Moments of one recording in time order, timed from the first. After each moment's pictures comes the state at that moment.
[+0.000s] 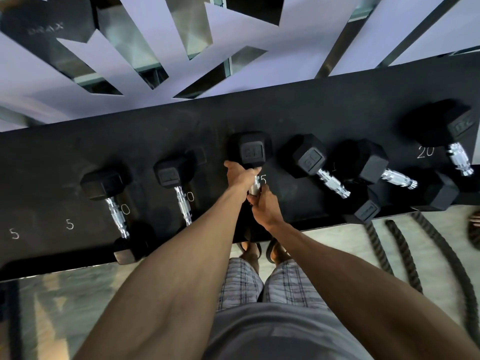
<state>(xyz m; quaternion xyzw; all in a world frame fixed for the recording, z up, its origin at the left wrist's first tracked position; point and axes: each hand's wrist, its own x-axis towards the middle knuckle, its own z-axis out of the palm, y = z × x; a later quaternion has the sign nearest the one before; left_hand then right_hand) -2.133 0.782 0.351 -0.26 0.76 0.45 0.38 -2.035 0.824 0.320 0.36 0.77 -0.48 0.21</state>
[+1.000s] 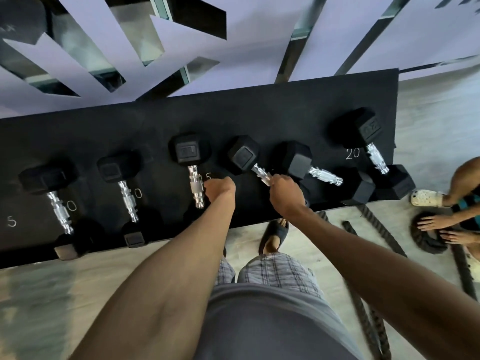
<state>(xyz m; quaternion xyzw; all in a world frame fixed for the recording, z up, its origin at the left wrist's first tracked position) -2.047 0.879 0.353 -0.43 0.73 0.44 0.28 -1.963 1.007 0.364 0.23 0.94 -0.17 0.19</state>
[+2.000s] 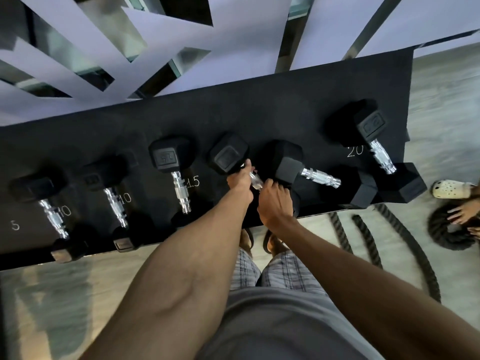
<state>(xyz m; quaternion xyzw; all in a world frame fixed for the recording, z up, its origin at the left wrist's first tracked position) -2.044 0.975 0.324 -0.46 0.57 0.59 0.34 -1.956 1.022 0.337 0.22 0.94 -0.14 0.24</state>
